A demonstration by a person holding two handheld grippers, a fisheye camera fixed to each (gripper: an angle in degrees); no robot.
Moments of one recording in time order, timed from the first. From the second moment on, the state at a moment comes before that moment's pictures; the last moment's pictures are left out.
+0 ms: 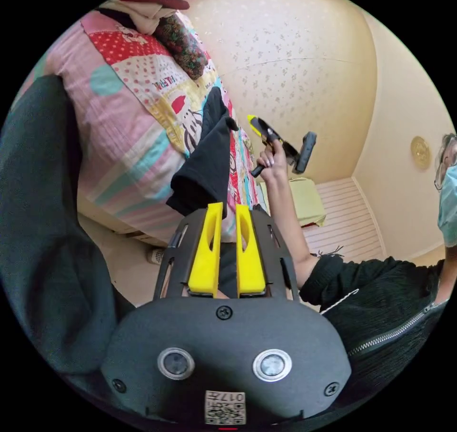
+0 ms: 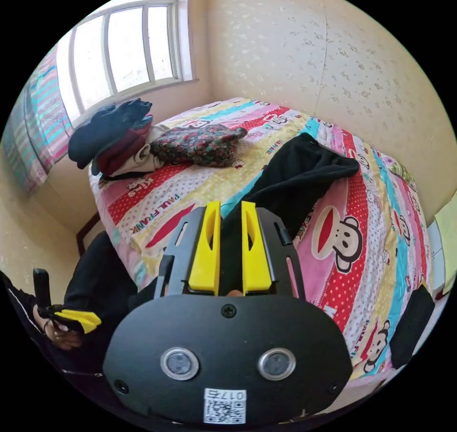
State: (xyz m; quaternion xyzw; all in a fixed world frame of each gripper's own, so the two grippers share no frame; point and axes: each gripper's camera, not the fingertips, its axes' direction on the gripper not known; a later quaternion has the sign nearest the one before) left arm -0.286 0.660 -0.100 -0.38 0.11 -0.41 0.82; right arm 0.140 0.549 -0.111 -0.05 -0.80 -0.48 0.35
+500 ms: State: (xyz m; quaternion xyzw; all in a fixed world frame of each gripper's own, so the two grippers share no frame) left arm -0.334 0.713 -0.003 -0.53 0.09 -0.38 0.75; right arm 0.296 0.560 0.159 -0.24 -0.89 -0.27 0.28
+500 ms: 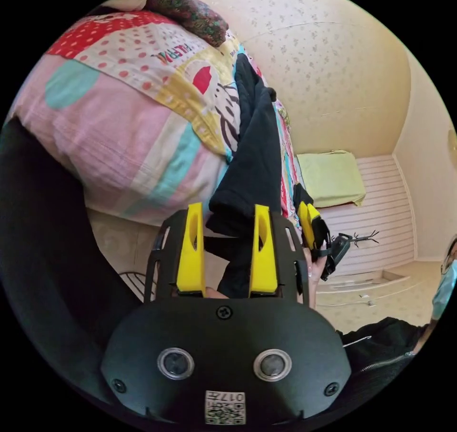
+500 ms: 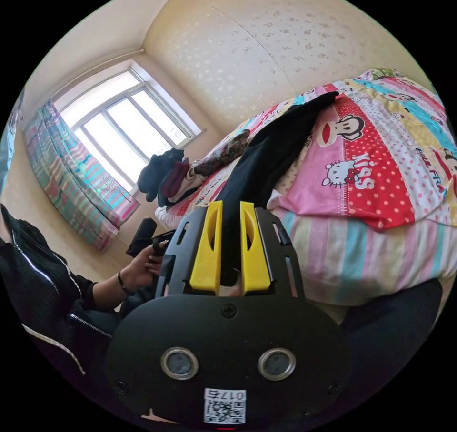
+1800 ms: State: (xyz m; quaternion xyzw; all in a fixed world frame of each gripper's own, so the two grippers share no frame) left arm -0.310 0.561 0.006 -0.50 0.22 -0.29 0.78; right arm 0.462 0.511 0.025 0.16 -0.79 -0.48 0.34
